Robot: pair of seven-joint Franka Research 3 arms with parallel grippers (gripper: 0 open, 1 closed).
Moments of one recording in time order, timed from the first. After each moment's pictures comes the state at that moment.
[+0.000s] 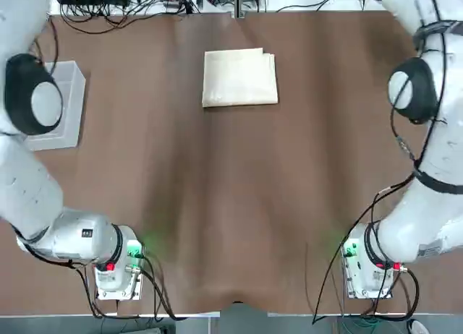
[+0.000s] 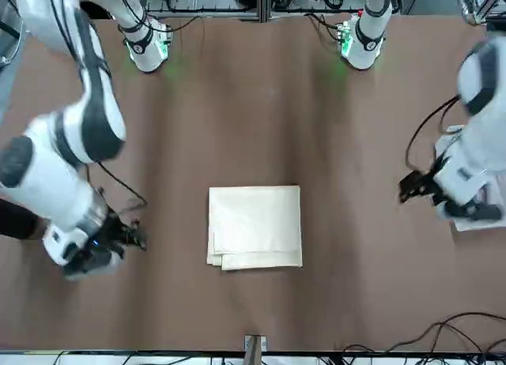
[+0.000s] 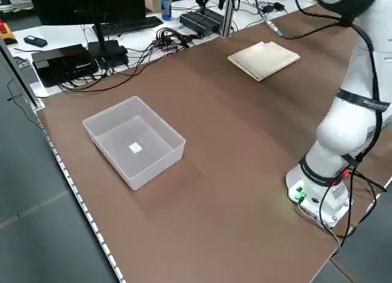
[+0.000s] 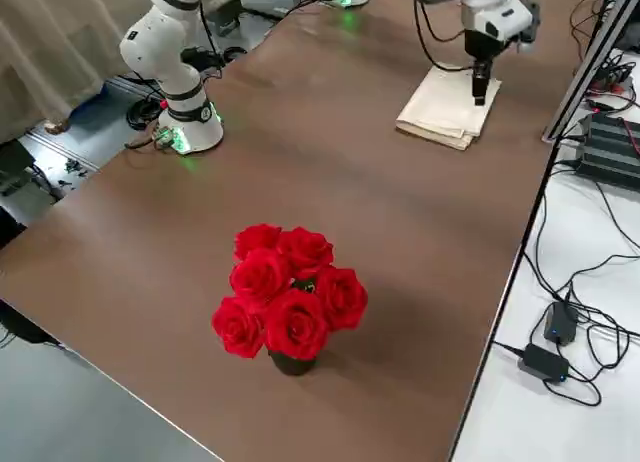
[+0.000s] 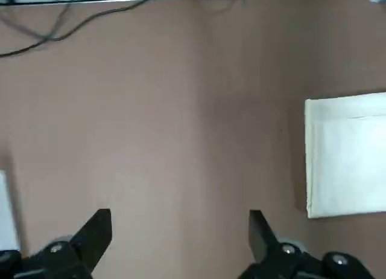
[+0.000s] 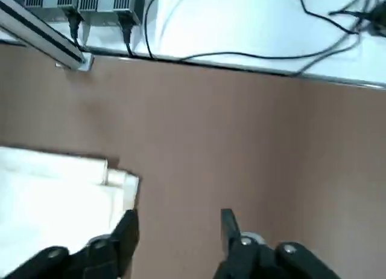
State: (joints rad) left arm -0.11 0.33 -0.05 -1.48 -0.02 1.93 -0.05; right arm 0.21 0.65 0.03 -1.14 0.09 2.06 0.03
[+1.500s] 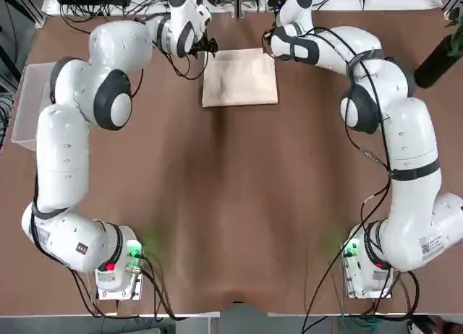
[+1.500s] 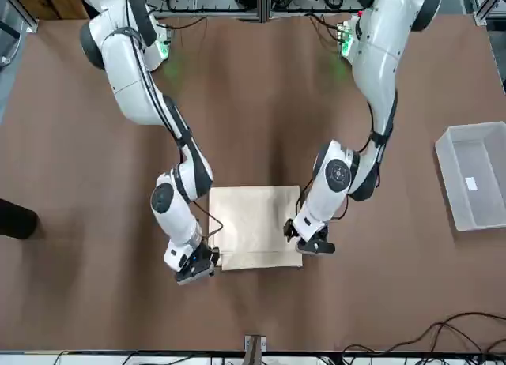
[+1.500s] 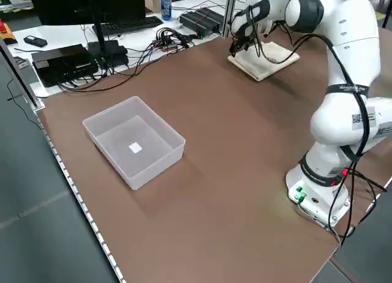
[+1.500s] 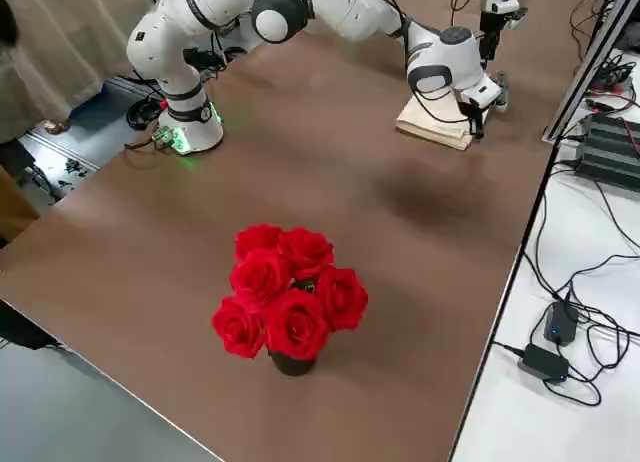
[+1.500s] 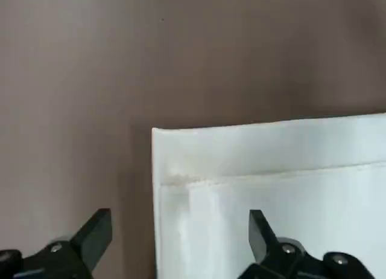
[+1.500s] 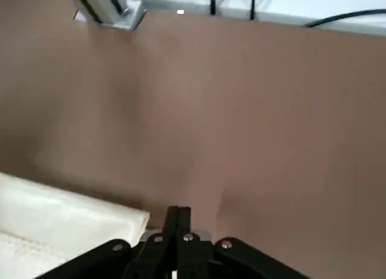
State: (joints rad) left arm -0.43 0.81 -0.06 -1.48 -0.03 2.59 -0.40; right arm 0.41 1.03 0.03 -1.17 0.09 2.62 0.07
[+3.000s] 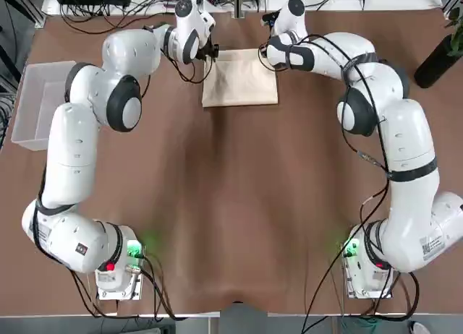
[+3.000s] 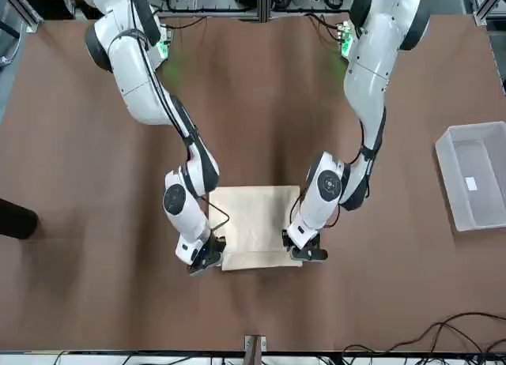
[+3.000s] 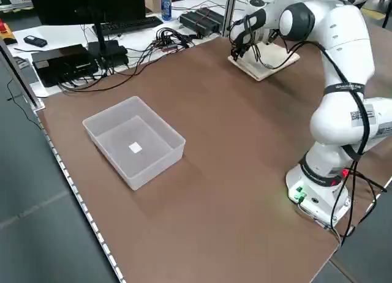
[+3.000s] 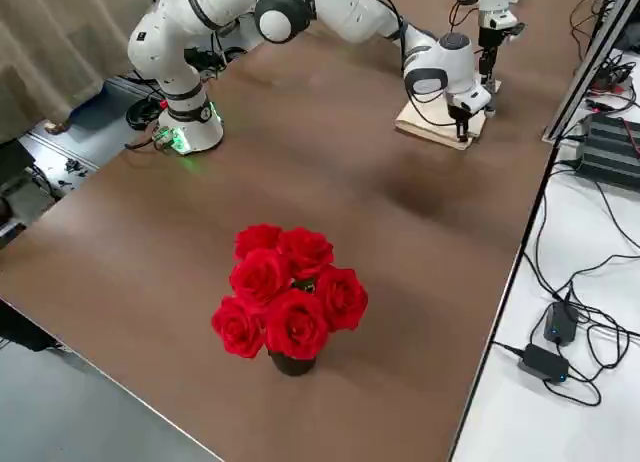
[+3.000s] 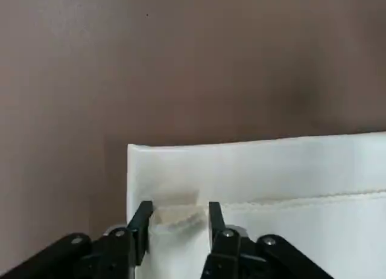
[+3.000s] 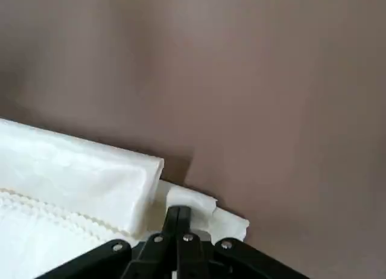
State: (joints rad) left arm -0.44 0.92 -0.06 -1.37 -0.03 2.61 -0.43; right arm 0.43 1.05 0.03 -1.19 0.09 2.57 0.08
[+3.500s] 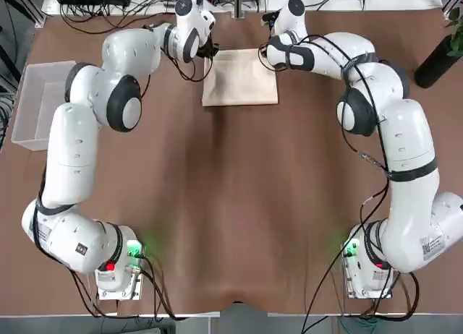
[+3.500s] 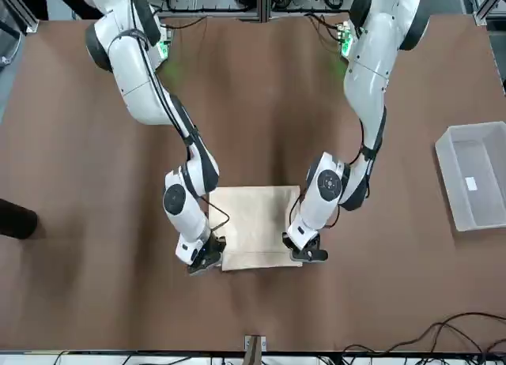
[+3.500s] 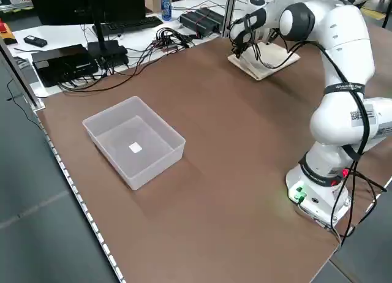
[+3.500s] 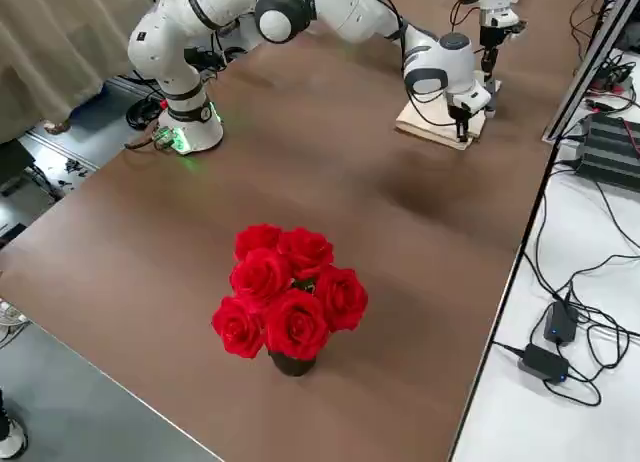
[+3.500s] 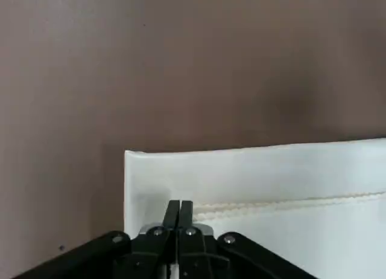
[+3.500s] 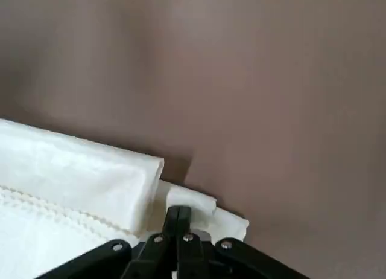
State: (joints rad) left arm -0.44 0.92 -0.06 -1.36 -0.03 2.61 -0.43; right arm 0.43 1.05 0.03 -1.19 0.09 2.57 0.08
